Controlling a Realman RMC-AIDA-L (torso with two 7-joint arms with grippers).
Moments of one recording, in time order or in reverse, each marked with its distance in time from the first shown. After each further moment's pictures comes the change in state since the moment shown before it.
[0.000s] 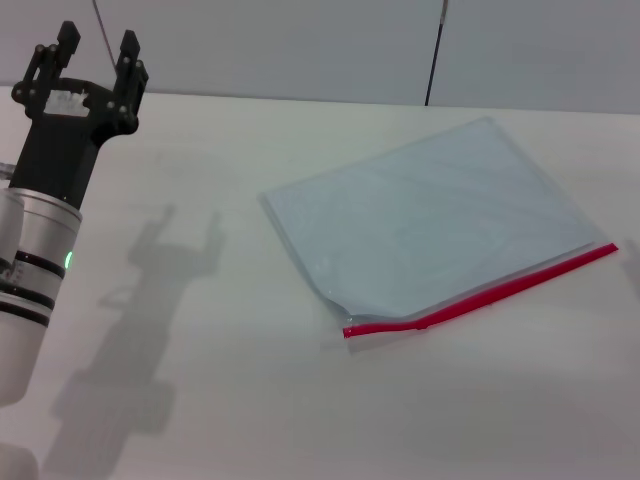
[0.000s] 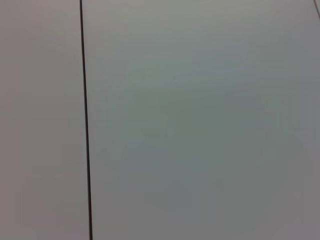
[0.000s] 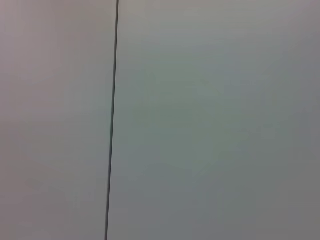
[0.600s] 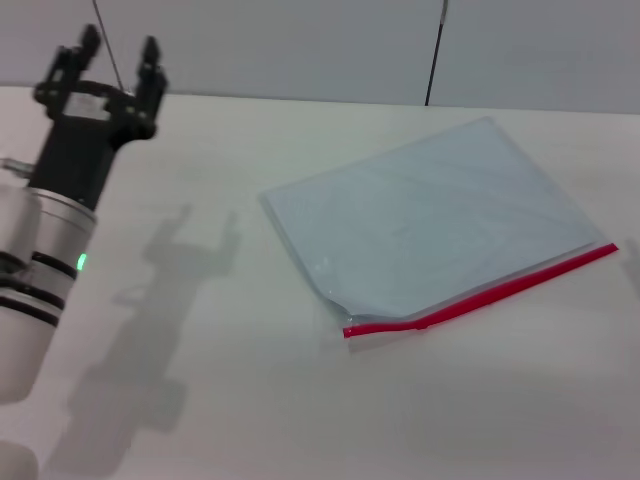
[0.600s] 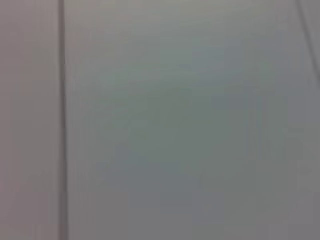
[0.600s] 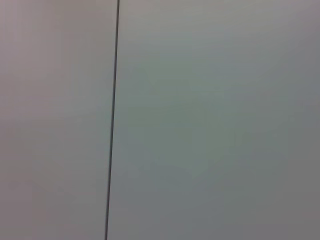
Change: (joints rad) left arm -0.018 0.012 0.048 -0.003 0.000 0.020 0.000; right arm 0.001 -0.001 0.000 0.000 0.000 0.001 -0.003
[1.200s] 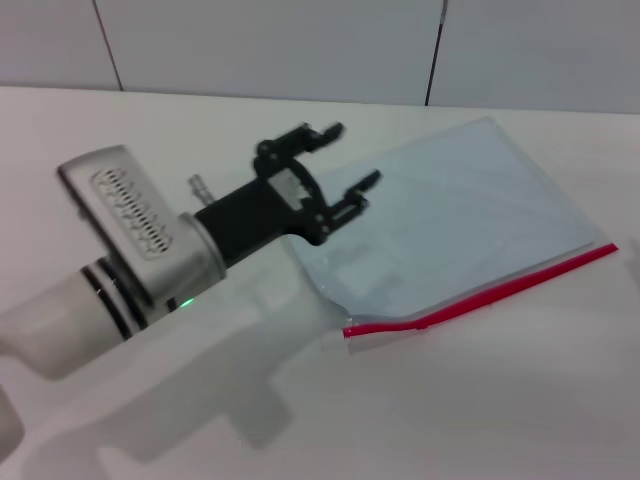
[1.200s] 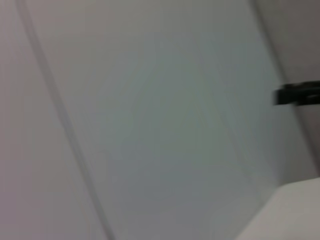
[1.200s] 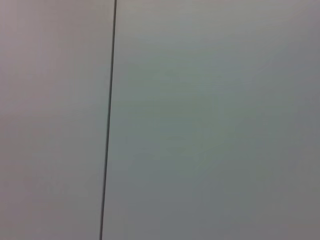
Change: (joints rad) left arm -0.208 0.158 0.480 0.110 0.076 0.194 0.002; right arm -0.005 -0.001 0.000 -0.009 0.001 0.008 0.002
